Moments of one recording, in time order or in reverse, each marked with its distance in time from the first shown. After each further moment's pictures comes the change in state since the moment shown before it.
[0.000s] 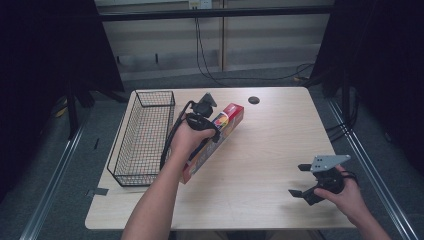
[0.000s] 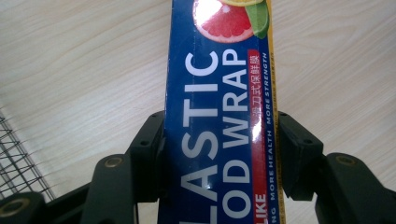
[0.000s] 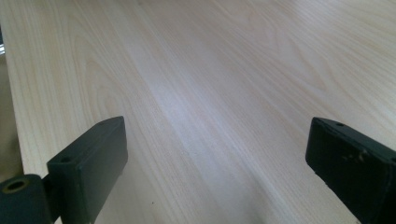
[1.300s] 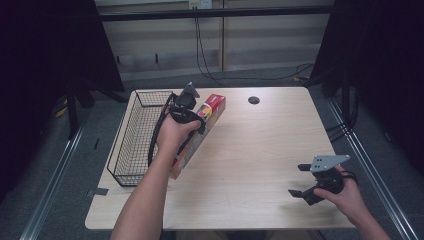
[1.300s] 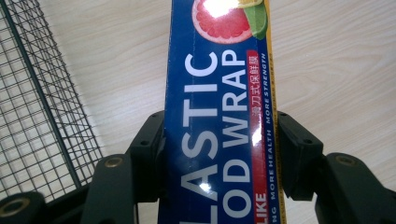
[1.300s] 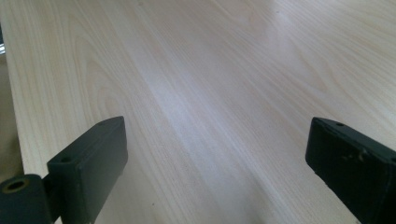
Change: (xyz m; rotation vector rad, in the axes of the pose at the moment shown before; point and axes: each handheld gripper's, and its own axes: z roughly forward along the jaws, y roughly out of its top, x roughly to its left) left arm 0.028 -0.006 -0.034 -0.041 0.077 -0.106; right arm 0.000 0.001 0.000 -0.002 -0.002 -0.005
